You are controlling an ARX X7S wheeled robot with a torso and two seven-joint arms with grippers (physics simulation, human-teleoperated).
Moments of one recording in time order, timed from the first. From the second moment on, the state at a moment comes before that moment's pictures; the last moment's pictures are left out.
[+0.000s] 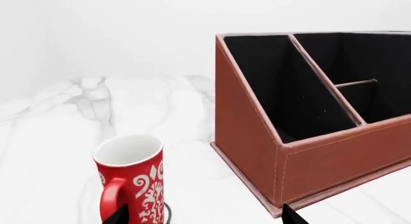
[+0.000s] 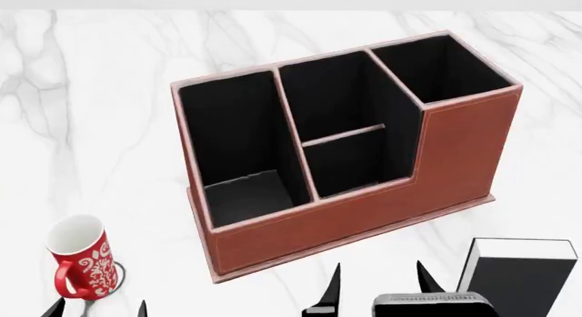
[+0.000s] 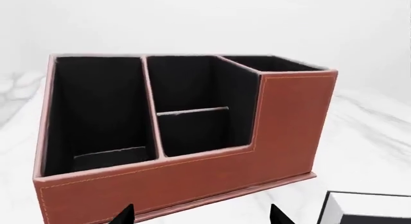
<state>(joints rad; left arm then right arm) -0.01 -0.09 0.11 -0.02 -0.08 0.02 -0.11 0.11 0.12 -0.12 -0.30 0.08 0.42 0.11</state>
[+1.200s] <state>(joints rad) -0.01 -0.15 0.18 -0.02 -0.14 0.03 -0.17 0.22 0.19 -0.21 -0.50 0.09 0.72 0.18</state>
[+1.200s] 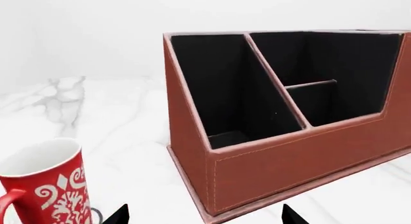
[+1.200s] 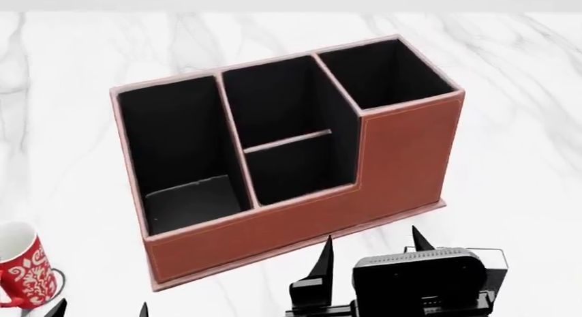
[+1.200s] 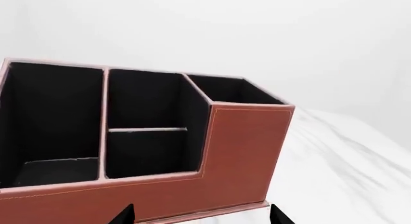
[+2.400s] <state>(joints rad) -0.02 -0.18 0.22 -0.02 -0.18 0.04 -0.21 0.50 0.17 -0.09 -0.73 0.26 1.27 0.20</state>
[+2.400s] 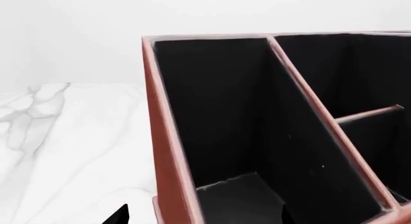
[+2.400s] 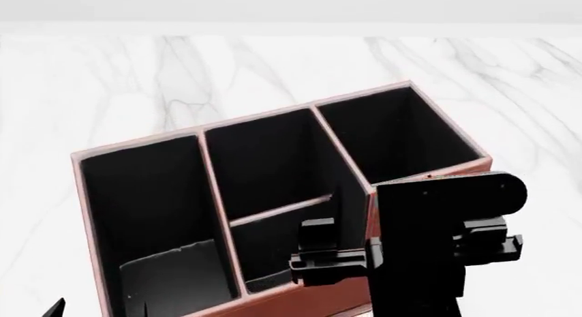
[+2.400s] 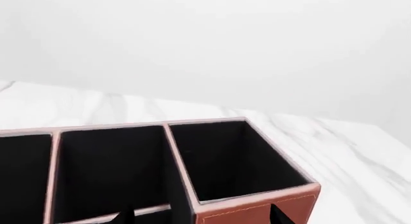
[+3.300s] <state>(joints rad) -0.03 -0.20 0.24 -0.03 -0.20 0.04 -0.24 1.14 0.59 -0.18 -0.34 1.56 1.54 0.64</state>
